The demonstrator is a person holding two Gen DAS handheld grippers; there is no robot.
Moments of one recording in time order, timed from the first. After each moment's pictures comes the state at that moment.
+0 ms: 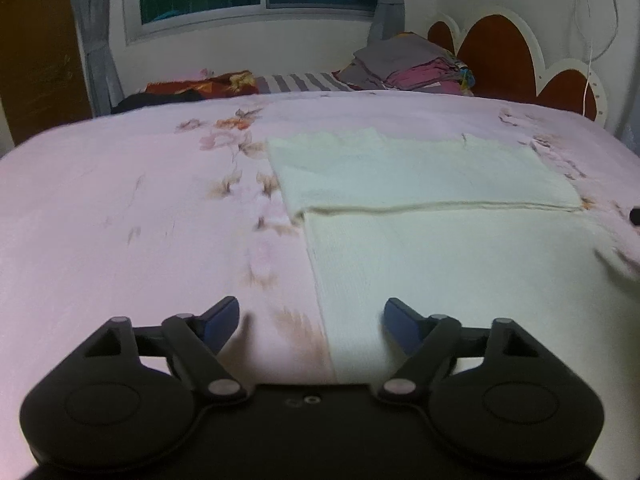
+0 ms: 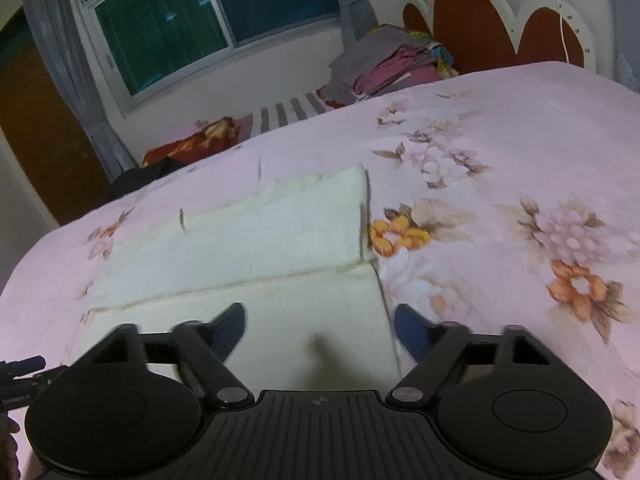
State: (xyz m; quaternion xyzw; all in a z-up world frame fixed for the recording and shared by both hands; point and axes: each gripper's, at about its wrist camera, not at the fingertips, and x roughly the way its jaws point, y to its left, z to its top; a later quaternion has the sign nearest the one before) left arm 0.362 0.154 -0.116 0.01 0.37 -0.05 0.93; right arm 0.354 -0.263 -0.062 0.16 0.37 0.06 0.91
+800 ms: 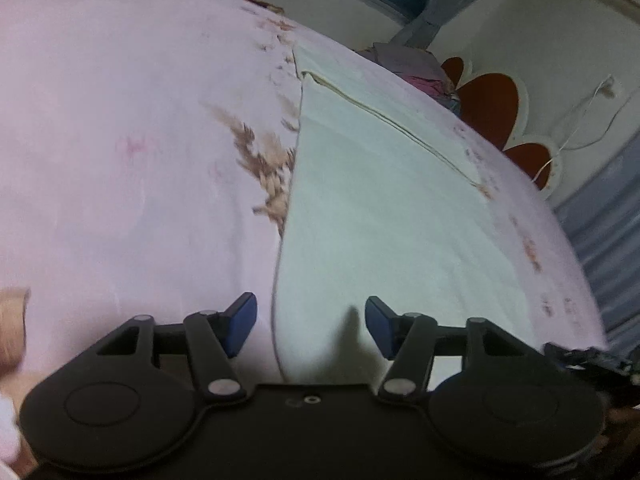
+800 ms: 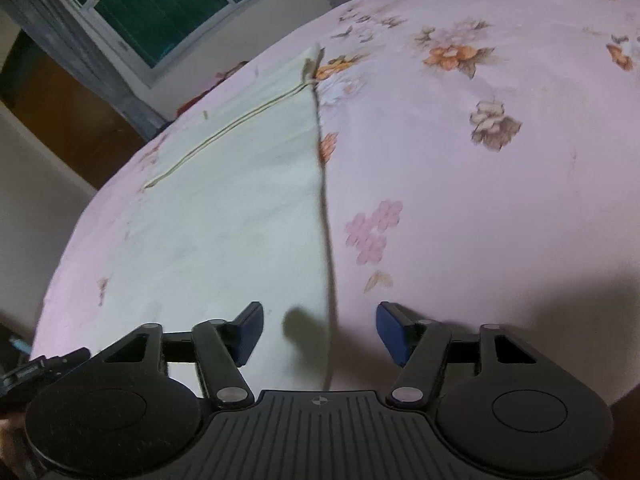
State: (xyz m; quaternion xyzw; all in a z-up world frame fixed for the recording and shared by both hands) left arm 0.163 0.189 -0.136 -0.24 0.42 -0.09 0.87; right arm 0.151 -0.339 -0.105 0.27 0.45 0.13 0.84
